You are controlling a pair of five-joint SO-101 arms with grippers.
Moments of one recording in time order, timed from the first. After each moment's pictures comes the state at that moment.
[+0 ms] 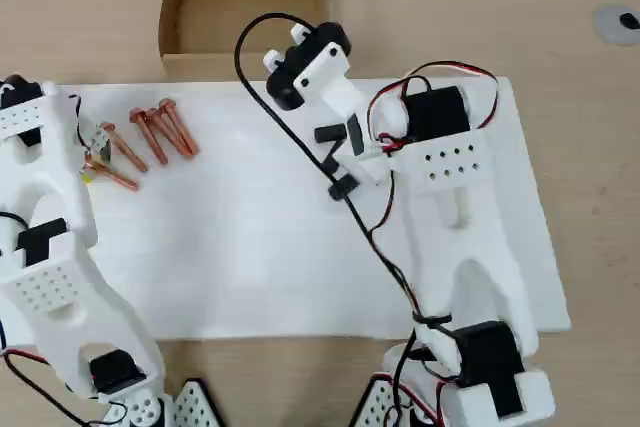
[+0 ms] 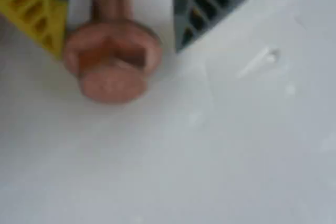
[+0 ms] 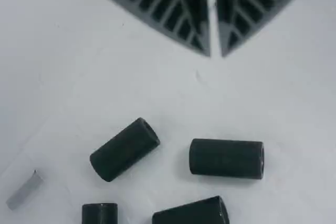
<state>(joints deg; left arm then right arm) -26.5 28.8 -9.2 71.0 23.9 -18.5 -12.4 -1.5 92.4 24.0</state>
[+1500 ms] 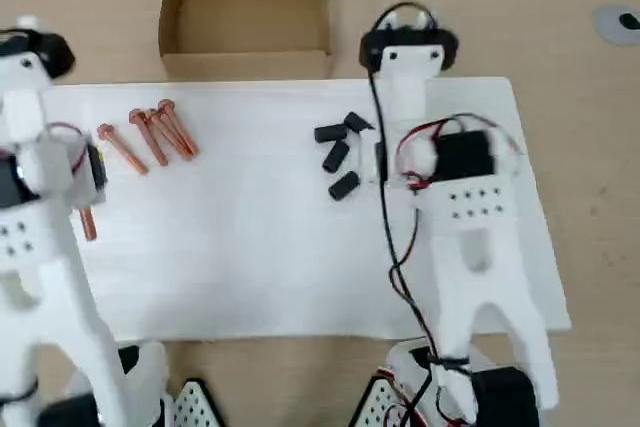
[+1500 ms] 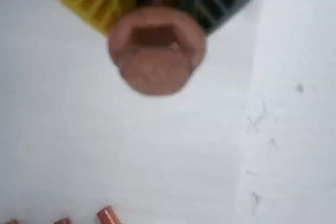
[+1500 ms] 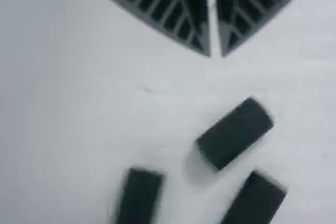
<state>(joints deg) -20.0 -35.2 11.3 92.6 -17.2 -15.6 -24.9 24.3 76.1 -17.7</state>
